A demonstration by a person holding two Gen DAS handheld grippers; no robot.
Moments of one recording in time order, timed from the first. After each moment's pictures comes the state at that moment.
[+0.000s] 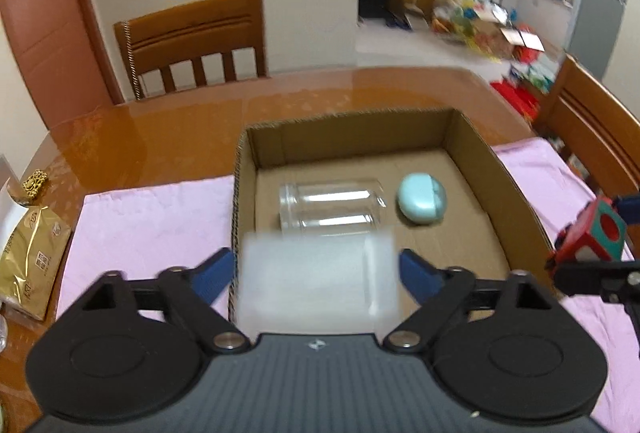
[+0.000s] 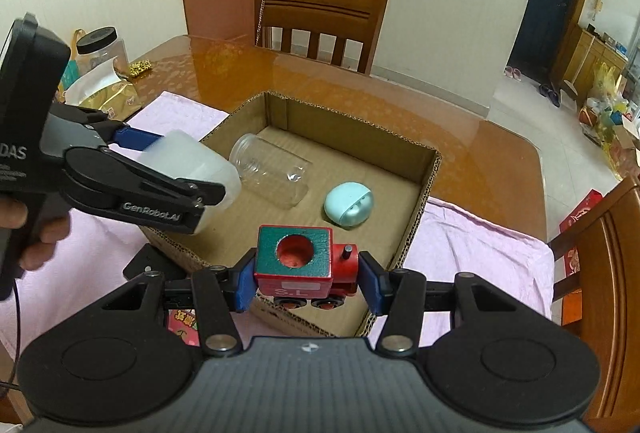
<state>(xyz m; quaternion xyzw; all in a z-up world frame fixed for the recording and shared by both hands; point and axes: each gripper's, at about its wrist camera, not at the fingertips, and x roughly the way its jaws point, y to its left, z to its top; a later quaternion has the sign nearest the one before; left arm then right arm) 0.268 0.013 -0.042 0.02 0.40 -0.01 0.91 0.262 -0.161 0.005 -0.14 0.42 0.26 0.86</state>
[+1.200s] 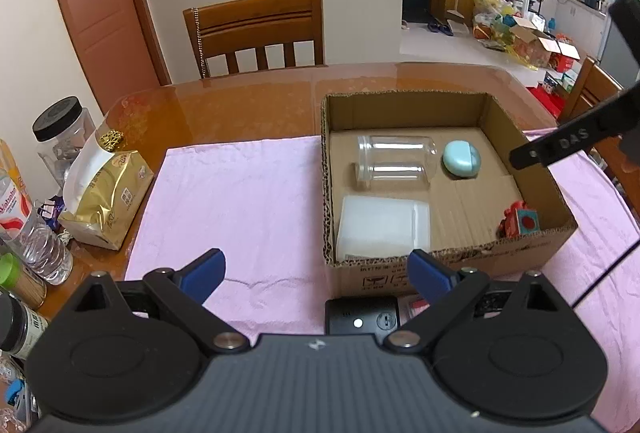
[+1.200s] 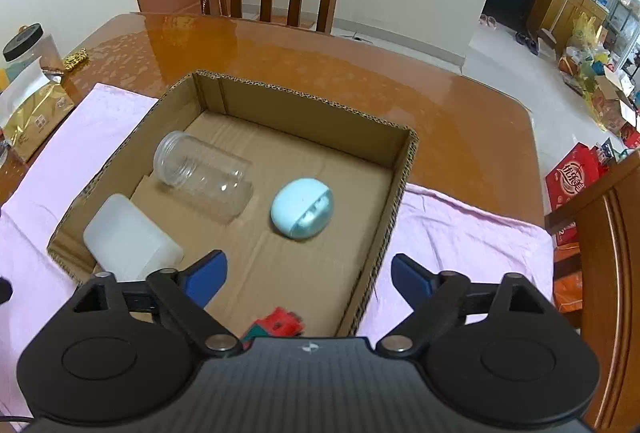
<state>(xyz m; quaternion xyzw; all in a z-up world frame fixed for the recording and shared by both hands) 0.178 0.050 -0.021 0.02 0.41 0.05 0.91 0.338 -0.151 -0.027 -0.13 0.48 0.20 0.84</state>
